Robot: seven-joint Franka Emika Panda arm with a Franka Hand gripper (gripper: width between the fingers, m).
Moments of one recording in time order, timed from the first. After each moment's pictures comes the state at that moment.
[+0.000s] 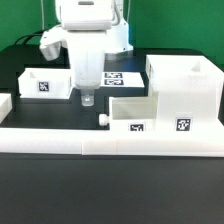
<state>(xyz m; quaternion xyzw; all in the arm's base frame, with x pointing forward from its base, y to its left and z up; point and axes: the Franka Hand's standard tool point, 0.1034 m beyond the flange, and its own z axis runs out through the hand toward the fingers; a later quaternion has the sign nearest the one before) 0.571 -0.061 0.053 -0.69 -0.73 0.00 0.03</state>
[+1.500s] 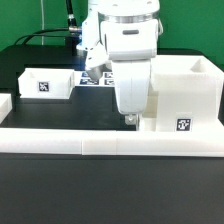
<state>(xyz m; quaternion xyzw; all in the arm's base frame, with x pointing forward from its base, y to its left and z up) 0.575 0.016 0.032 -0.72 -0.69 0.01 0.06</state>
